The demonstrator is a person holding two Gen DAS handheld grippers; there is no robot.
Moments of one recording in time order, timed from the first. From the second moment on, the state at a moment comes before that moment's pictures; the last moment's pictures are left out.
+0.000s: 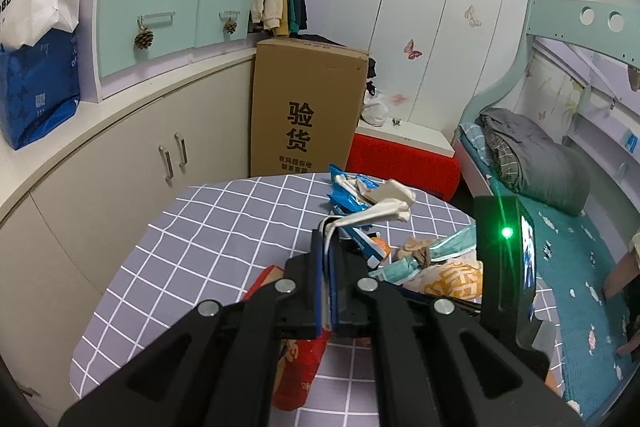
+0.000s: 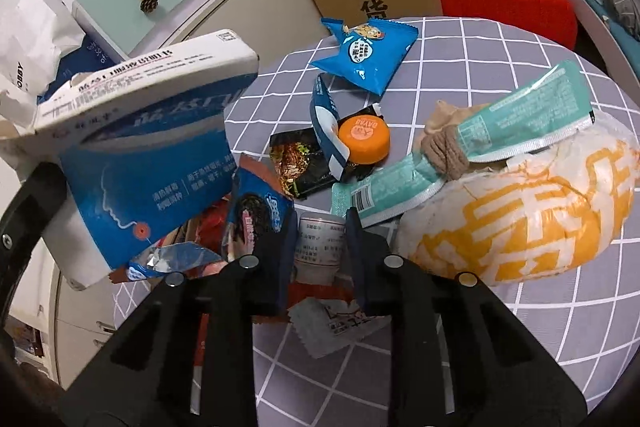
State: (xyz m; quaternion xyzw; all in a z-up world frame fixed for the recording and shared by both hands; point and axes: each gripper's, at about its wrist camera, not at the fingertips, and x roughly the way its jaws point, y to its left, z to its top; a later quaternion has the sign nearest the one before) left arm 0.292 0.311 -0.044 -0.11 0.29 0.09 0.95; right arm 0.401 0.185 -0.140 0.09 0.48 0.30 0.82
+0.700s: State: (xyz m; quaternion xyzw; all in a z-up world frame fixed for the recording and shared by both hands) left arm 0.239 0.185 0.007 -0.09 0.25 -0.05 0.96; right arm 0.303 -0.021 -0.052 0.19 0.30 0.28 0.89
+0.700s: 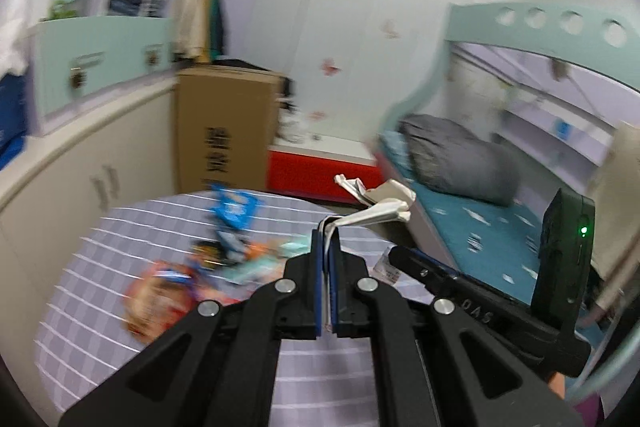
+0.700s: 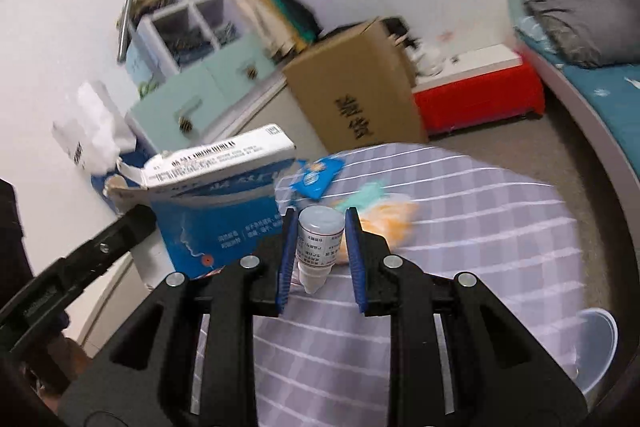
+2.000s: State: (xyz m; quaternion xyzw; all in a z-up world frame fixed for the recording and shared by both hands) left arm 0.343 -0.227 -0.348 0.06 0.59 -0.22 0.78; right arm 0.212 -0.382 -0.346 0.31 0.41 -0.10 0.85
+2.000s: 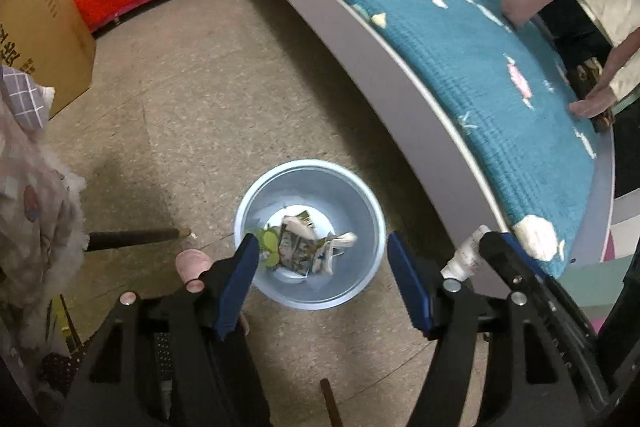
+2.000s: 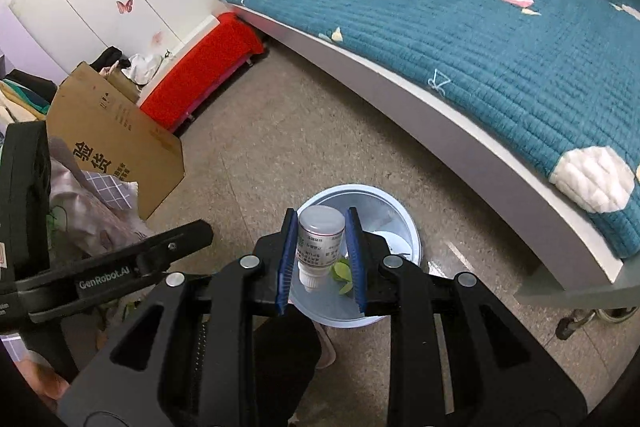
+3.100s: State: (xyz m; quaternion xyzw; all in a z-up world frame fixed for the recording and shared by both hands) left arm 0.302 -0.185 -0.227 0.03 0.49 -0.21 0.85; right arm 0.187 -0.356 -0.242 0.30 0.34 -0.09 0.89
